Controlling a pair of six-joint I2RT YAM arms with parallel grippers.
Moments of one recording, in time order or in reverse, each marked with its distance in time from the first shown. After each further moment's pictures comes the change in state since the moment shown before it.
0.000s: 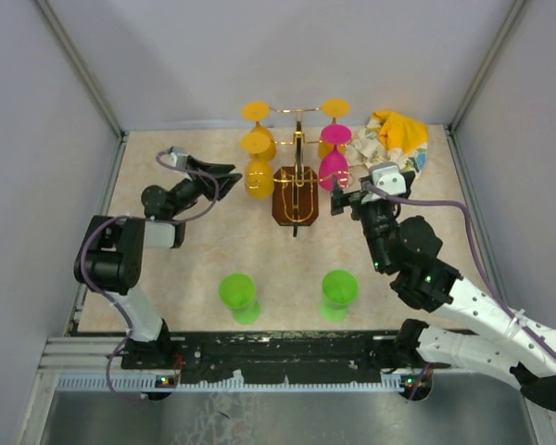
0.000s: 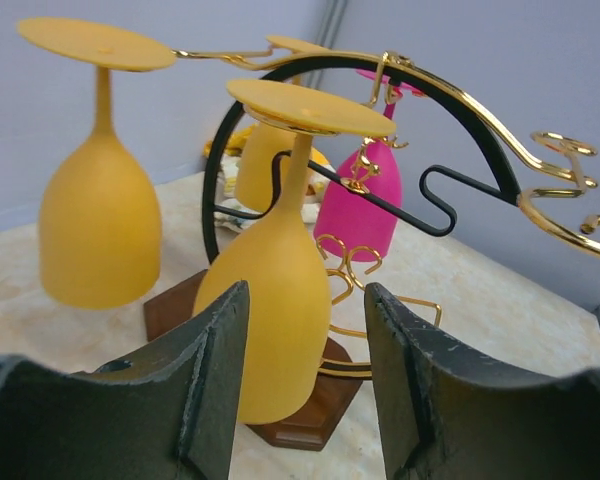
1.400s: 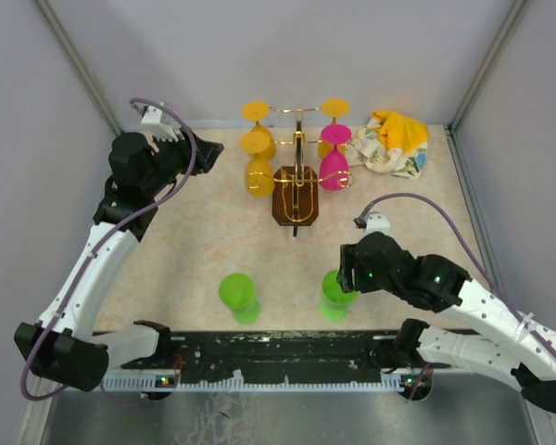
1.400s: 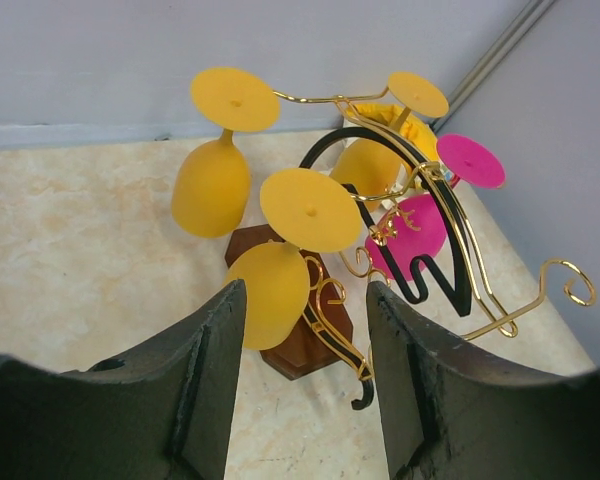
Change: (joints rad) left arm -0.132 -0.644 0.439 -1.614 -0.578 0.275; right arm -0.006 -0.023 0.068 -1.228 -0.437 1.012
